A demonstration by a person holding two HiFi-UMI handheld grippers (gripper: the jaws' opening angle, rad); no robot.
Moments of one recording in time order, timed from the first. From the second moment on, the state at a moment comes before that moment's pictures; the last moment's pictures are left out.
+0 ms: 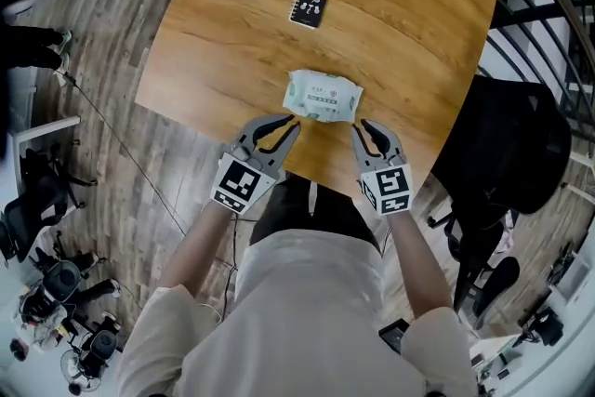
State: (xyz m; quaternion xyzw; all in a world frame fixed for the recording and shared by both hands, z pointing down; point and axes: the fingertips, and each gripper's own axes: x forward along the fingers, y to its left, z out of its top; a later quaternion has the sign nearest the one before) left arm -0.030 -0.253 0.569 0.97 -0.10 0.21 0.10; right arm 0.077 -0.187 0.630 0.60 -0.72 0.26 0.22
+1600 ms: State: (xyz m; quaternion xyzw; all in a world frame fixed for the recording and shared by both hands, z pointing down) left arm 0.047 -0.221 0.773 0.84 0.17 0.44 -0.28; right arm 0.079 -0.209 0.777 0.50 -0.77 0.28 0.27
